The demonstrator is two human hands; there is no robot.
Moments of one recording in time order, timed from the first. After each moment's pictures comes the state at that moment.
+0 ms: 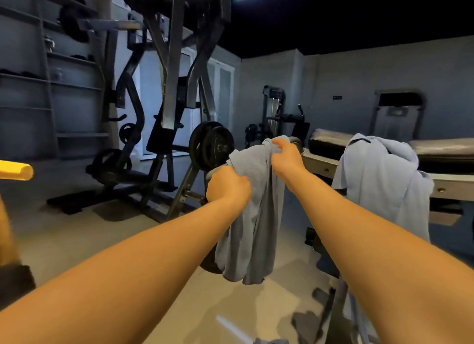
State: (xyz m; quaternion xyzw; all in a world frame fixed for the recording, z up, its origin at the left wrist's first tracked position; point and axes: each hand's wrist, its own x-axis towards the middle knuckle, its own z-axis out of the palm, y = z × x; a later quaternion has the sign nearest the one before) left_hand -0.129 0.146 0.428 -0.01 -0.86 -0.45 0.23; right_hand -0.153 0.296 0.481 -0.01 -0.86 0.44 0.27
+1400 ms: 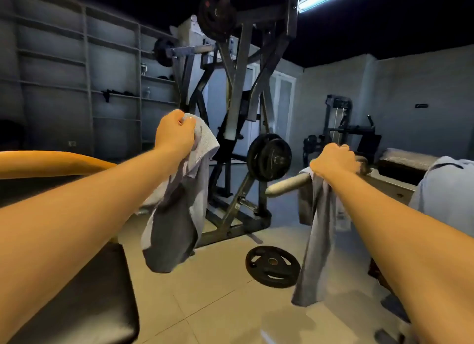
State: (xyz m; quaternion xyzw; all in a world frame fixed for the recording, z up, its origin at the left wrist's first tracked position) left_hand -0.081 -0.073 0.546 0.05 -0.76 -0.47 0.44; right_hand -0.153 0.249 0.531 -0.14 -0.94 0.15 0.27
